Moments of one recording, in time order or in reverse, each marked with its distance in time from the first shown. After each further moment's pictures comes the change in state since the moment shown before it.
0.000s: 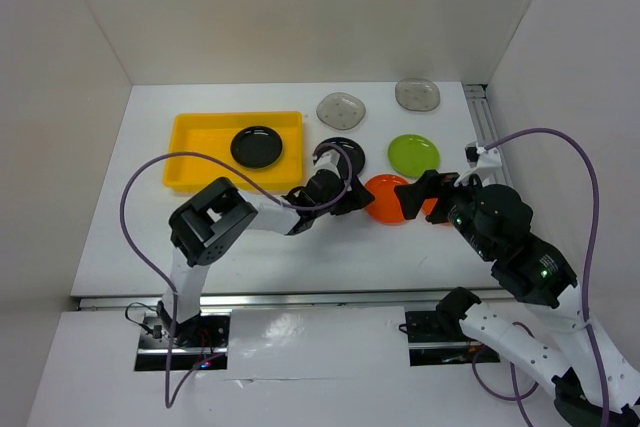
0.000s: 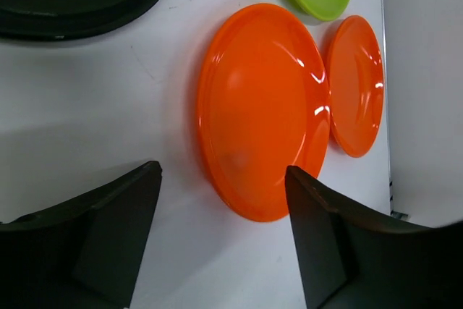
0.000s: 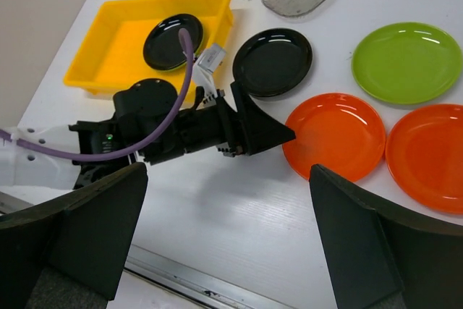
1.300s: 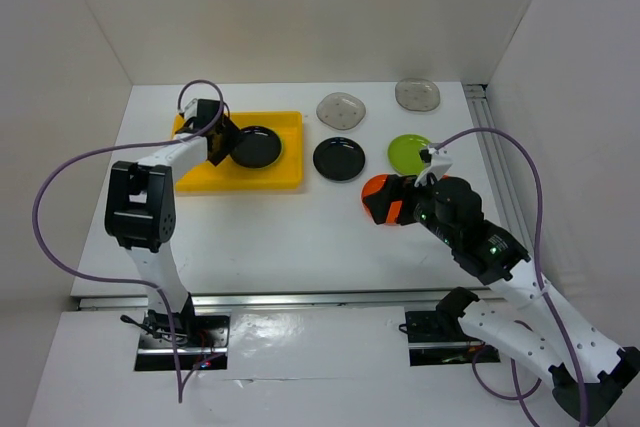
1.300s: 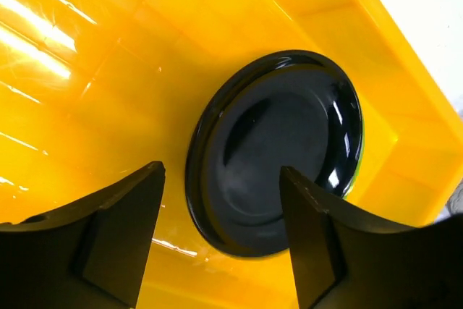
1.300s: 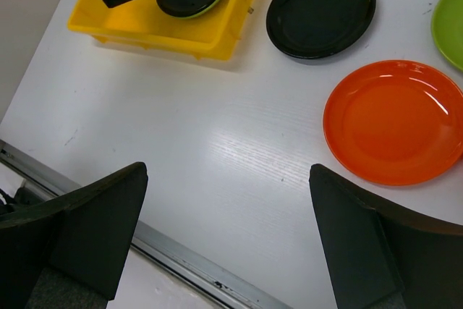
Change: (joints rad) left arm 0.721 -0.126 0.280 -0.776 -0.132 0.109; right arm 0.000 0.094 -0.216 0.225 -0.169 0.032
